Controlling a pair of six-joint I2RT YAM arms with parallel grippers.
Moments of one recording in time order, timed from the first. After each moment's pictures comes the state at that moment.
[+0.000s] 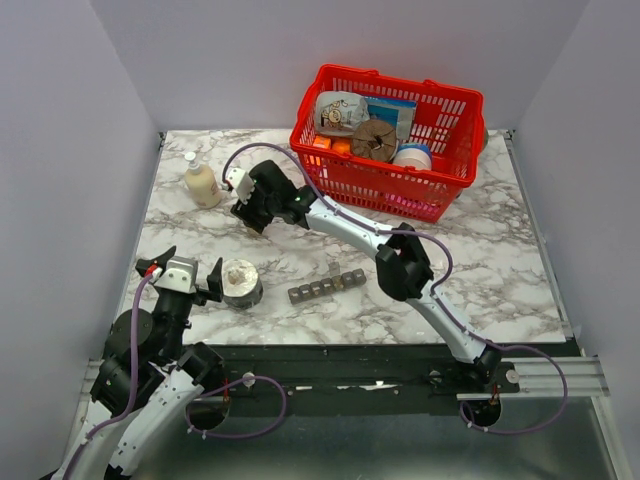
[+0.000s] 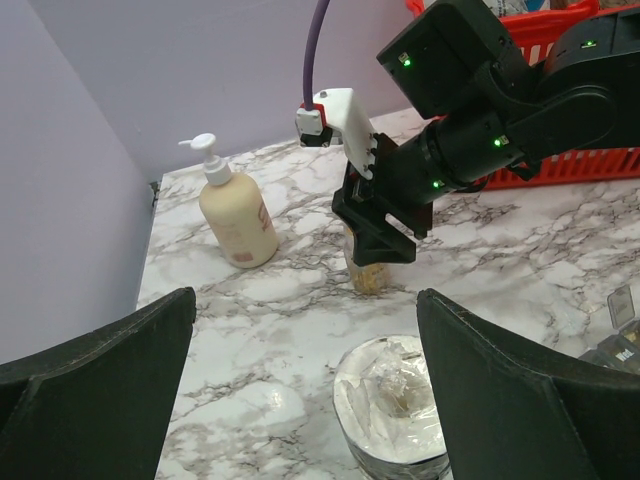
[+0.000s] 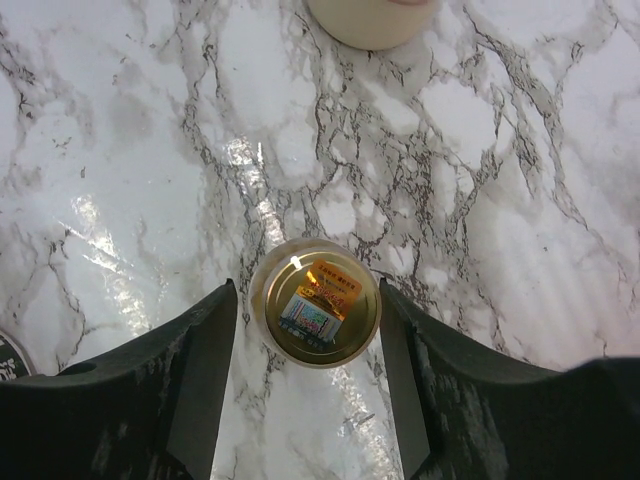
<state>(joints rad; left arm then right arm) -0.63 0.05 0.64 -0.51 -0.44 0.22 0.92 2.54 2.36 -0.42 -0.14 -0.30</state>
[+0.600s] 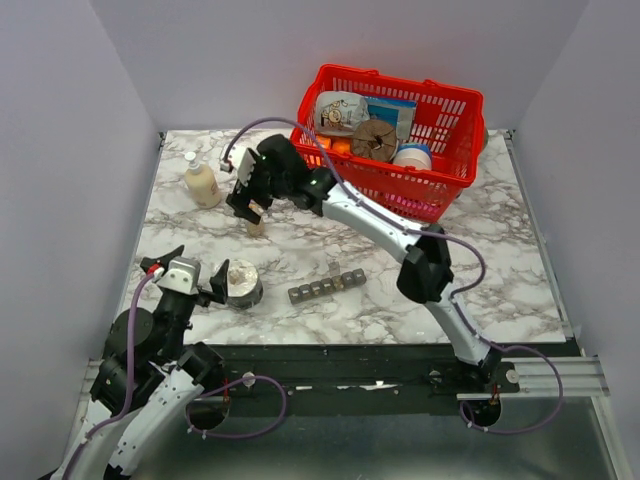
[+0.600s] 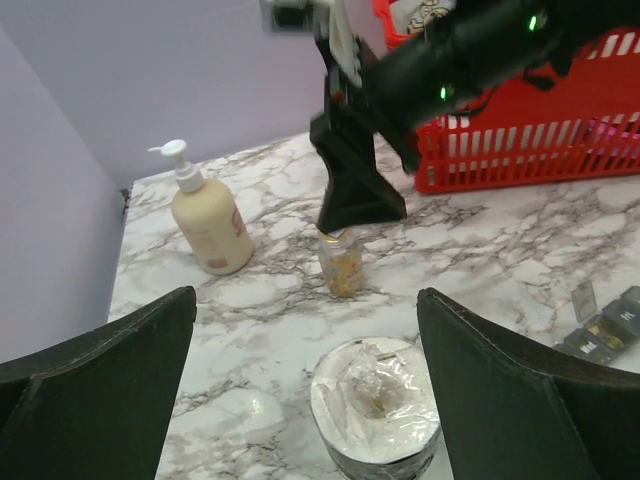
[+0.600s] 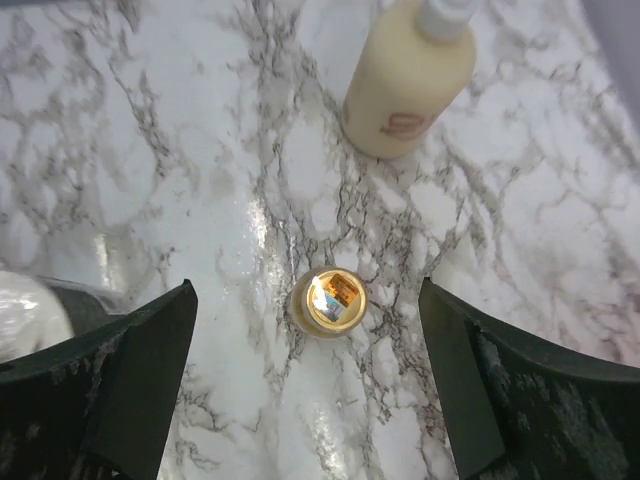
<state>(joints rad) -0.63 0.06 0.64 -0.51 -0.38 0.18 0.92 2.37 2.35 -0.47 -0.27 -0.35</state>
